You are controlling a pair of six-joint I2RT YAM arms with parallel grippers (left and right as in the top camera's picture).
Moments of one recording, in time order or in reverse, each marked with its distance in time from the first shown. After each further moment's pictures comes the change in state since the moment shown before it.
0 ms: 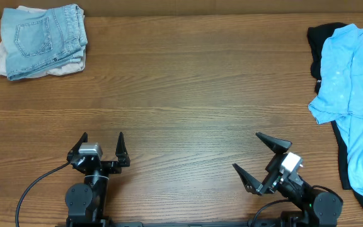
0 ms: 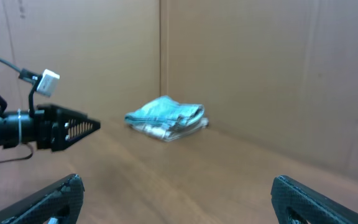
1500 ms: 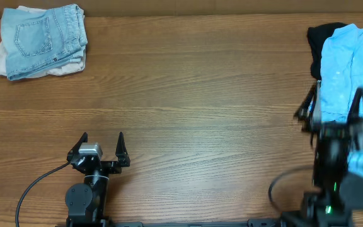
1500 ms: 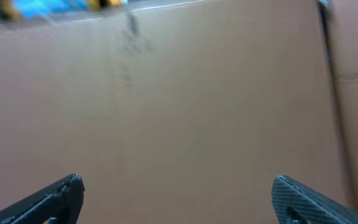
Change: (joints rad) left arm 0.000 0.000 0.000 0.000 0.000 0.000; right arm 0.000 0.587 0.457 0.270 0.995 -0.053
